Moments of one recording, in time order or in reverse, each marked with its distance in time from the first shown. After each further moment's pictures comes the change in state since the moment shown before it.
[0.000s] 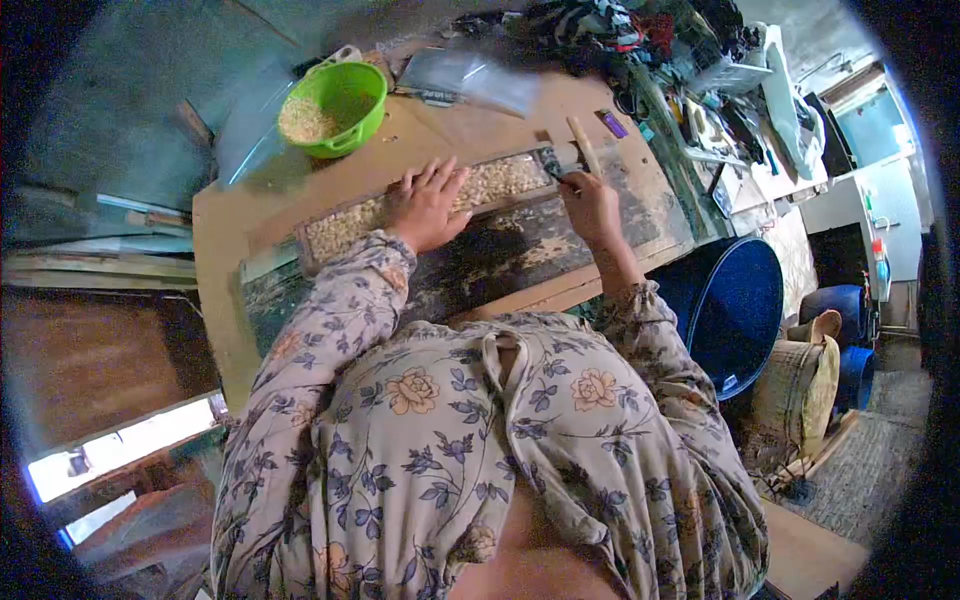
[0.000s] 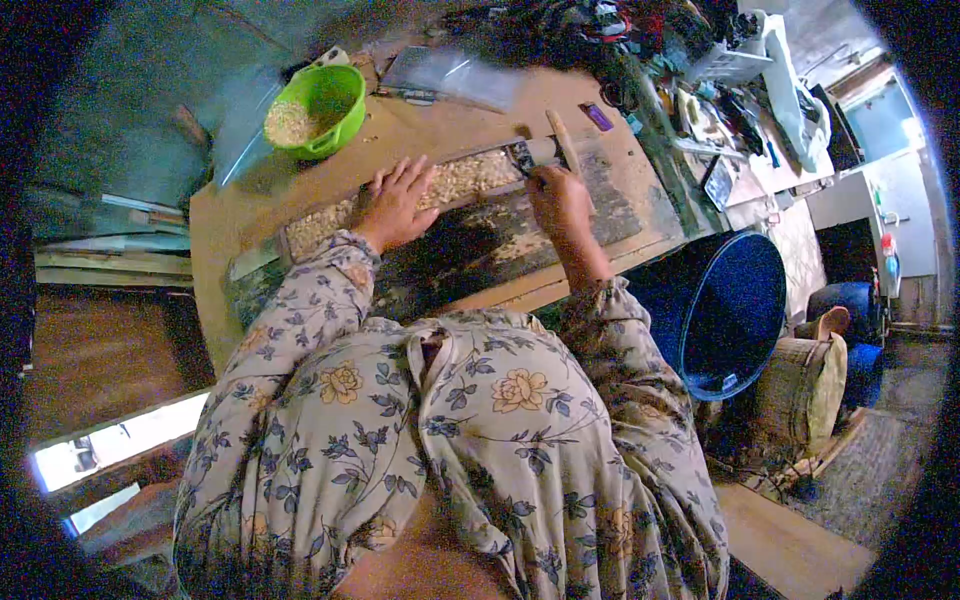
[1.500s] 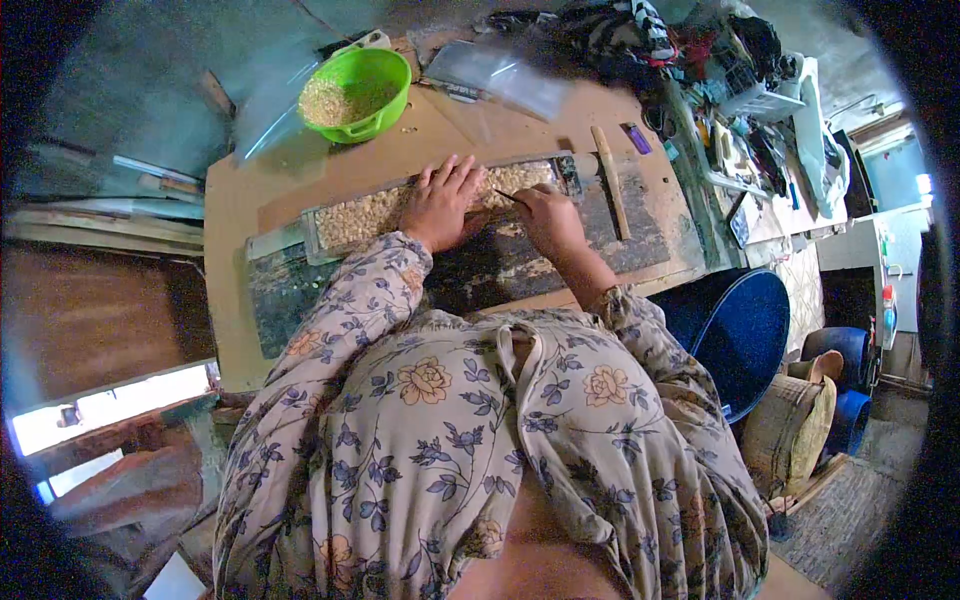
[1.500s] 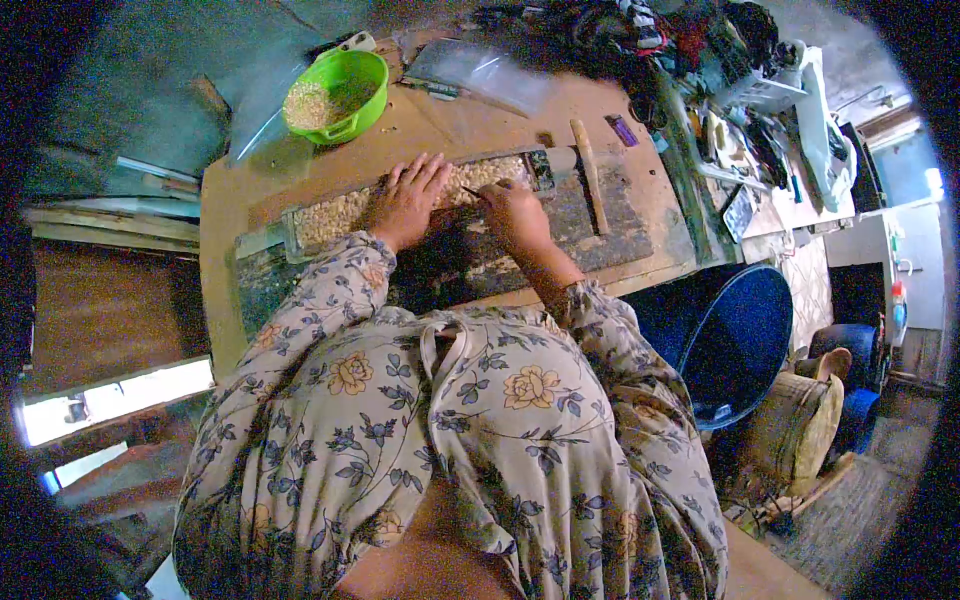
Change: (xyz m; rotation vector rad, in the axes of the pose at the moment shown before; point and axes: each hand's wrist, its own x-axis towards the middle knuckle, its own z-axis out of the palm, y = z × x) left_hand 0.005 0.002 0.021 0.124 0.077 -0.035; right_hand -0.001 -0.044 0.038 -0.017 -0.314 -0.200
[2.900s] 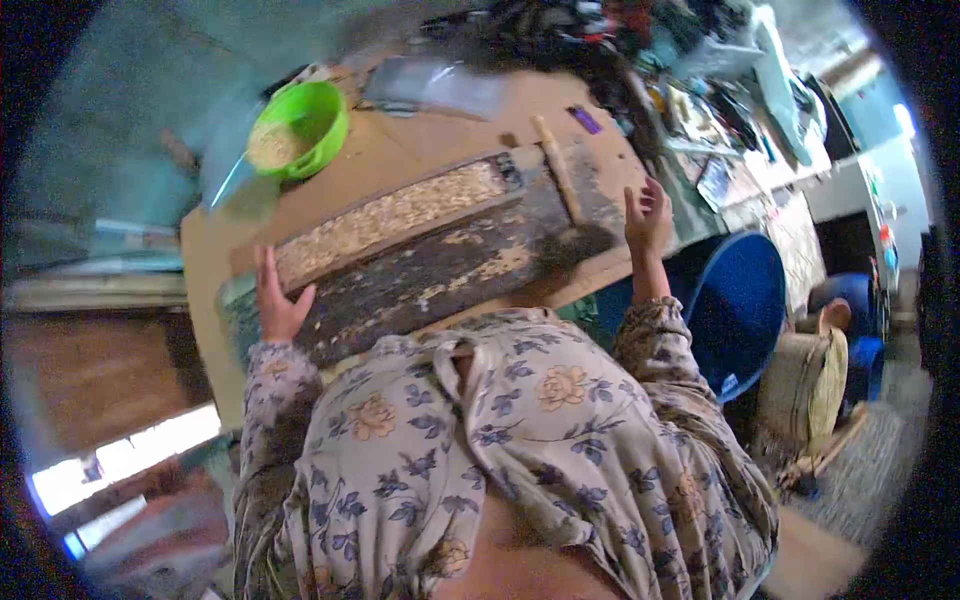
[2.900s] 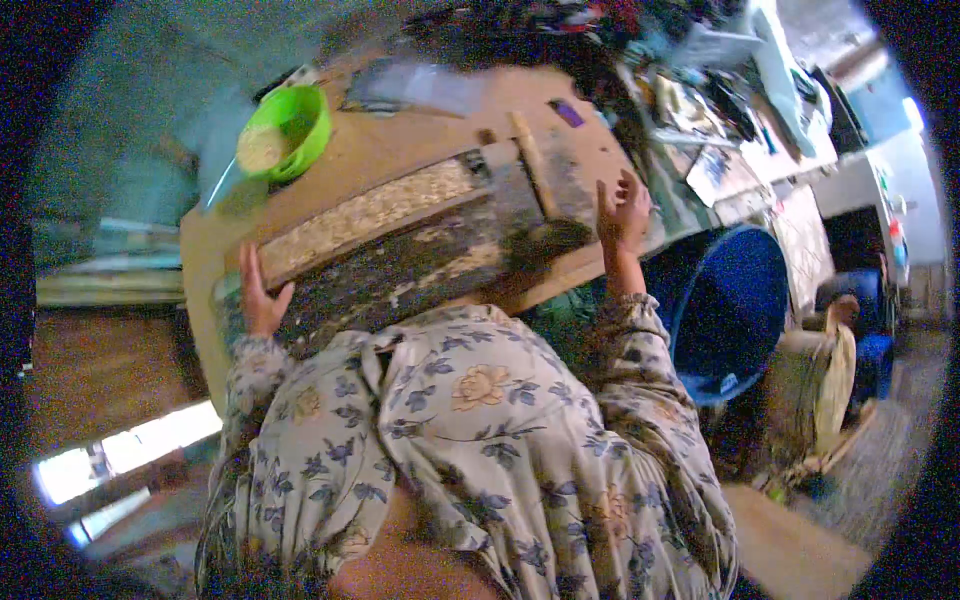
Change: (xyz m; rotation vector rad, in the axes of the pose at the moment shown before) left_hand -0.136 -0.068 -0.062 -0.266 0.236 -0.410; right_hand -0.068 0.170 -0.082 0.059 0.787 0.392
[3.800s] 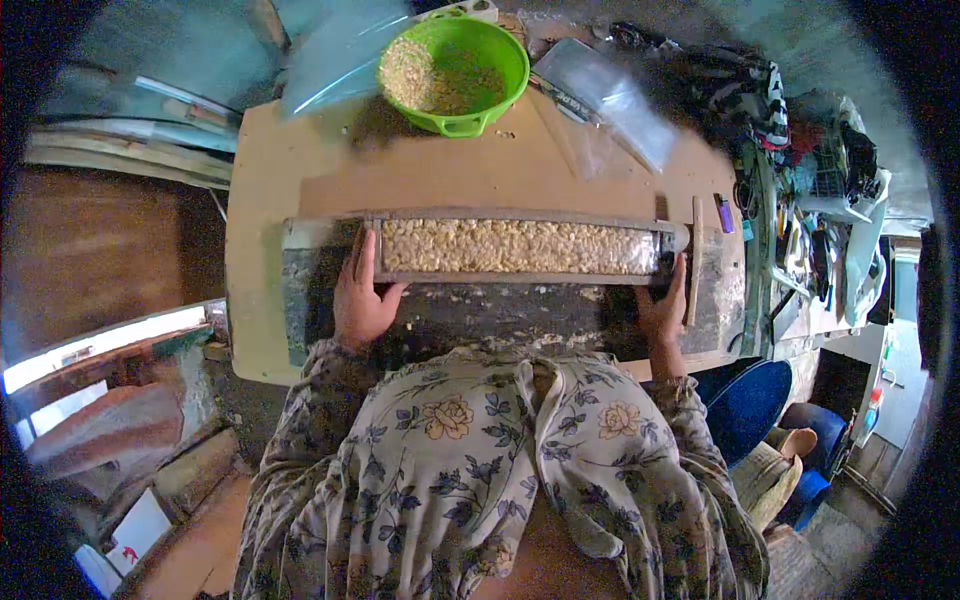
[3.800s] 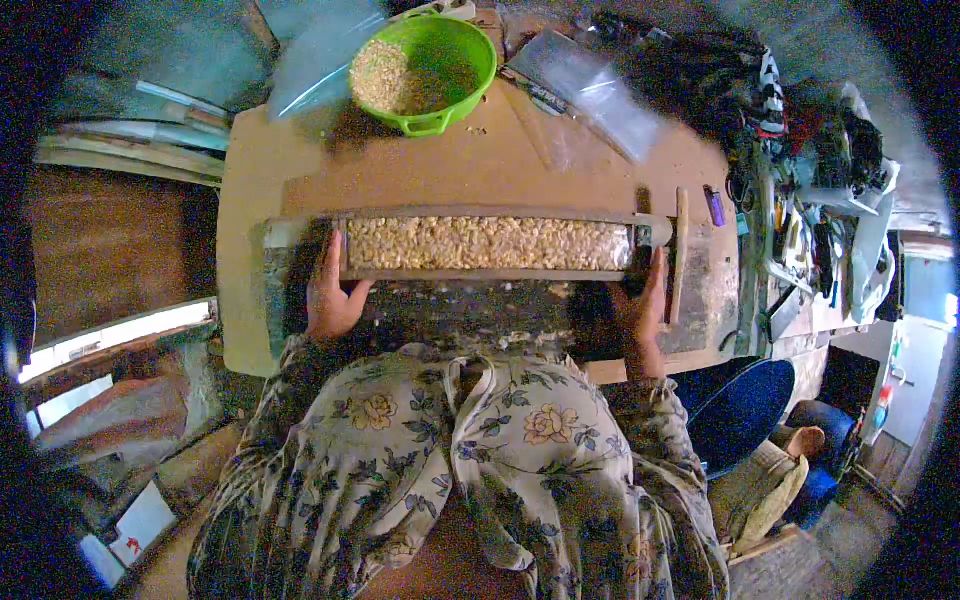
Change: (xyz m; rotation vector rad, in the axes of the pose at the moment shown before) left_hand -0.020 -0.032 0.007 -0.086 -0.085 -0.305; right_hand -0.063 -0.080 0.100 -0.067 -0.609 -0.245
